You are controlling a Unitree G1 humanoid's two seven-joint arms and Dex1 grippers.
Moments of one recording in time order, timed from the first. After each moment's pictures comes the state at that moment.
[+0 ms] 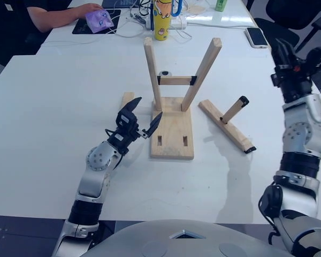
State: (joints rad) left arm 0.01 0.20 -0.16 -0.19 -0.14 -0.04 -0.44; right arm -0.43 -0.52 -0.39 0.24 0.52 0.17 0.52
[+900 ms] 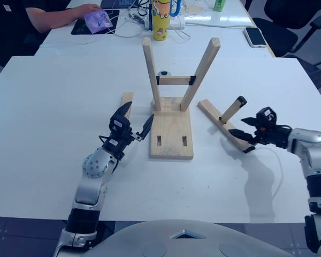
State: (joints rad) left arm 0.08 0.20 -0.14 -0.21 -0.13 -0.05 -0.40; right arm -0.19 -0.75 -0.05 0.25 0.27 0.43 0.92
